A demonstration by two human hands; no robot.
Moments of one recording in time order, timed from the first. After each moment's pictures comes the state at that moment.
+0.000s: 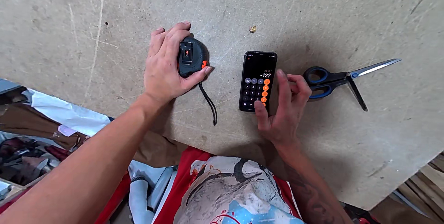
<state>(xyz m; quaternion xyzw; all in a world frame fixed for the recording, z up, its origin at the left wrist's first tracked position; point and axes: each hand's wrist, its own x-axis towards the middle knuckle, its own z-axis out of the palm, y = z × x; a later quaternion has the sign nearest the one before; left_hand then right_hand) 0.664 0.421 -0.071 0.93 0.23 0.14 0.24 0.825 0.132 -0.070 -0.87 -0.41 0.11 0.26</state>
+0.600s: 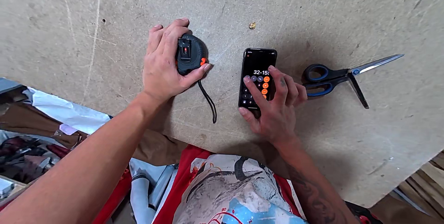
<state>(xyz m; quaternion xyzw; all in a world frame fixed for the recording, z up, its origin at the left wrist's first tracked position) 0.664 0.420 -0.071 0.93 0.23 0.13 0.24 0.824 0.137 -0.070 -0.83 -0.52 0.10 0.18</state>
